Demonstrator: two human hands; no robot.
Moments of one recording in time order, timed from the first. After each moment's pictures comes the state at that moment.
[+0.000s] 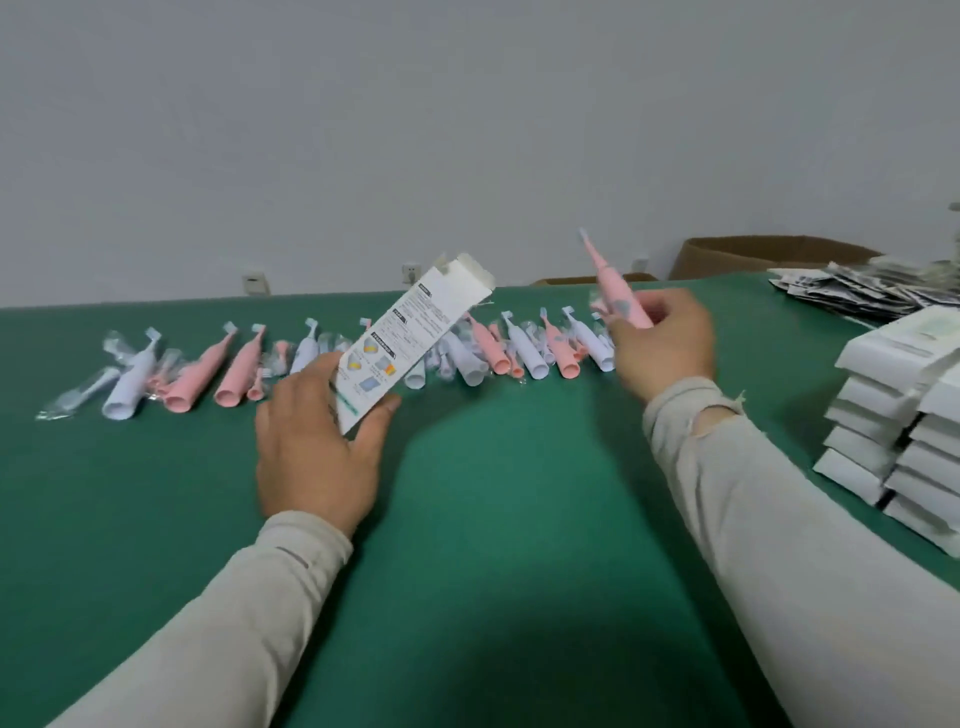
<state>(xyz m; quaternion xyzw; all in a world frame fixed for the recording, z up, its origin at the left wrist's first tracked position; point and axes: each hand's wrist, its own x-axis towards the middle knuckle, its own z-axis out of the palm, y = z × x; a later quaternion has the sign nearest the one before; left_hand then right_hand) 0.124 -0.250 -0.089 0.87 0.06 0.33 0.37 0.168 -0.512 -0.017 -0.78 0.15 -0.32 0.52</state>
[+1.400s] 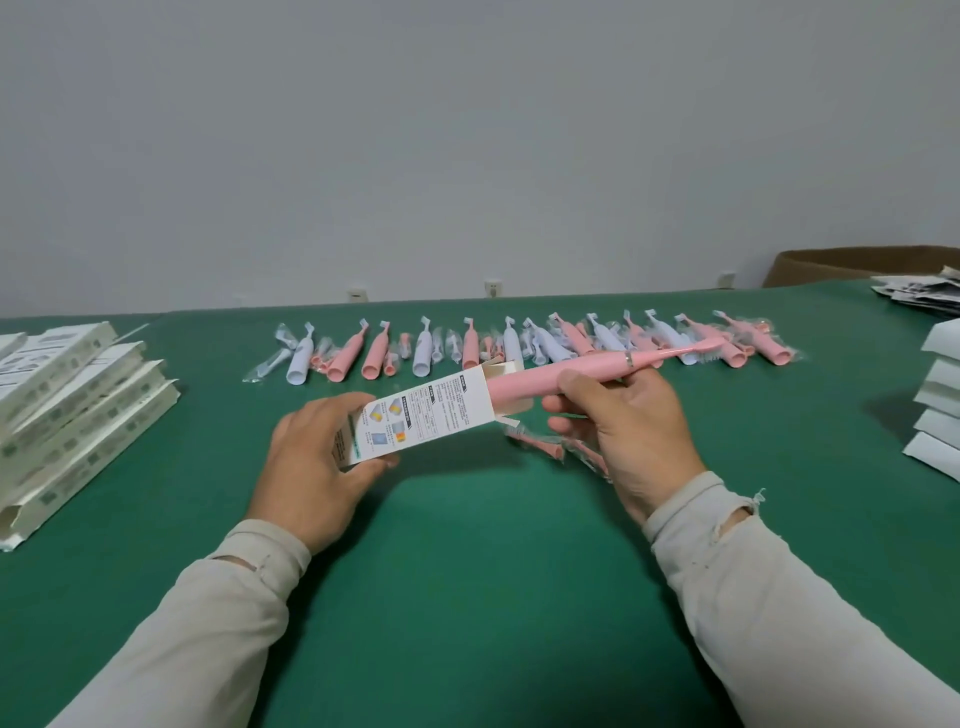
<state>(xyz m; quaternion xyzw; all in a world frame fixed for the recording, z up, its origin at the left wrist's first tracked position) 0.021 -0.130 -0.095 0.91 -0.01 0.30 0.29 0.052 -0.404 -0.053 -0.57 -0.09 -0.08 0.81</state>
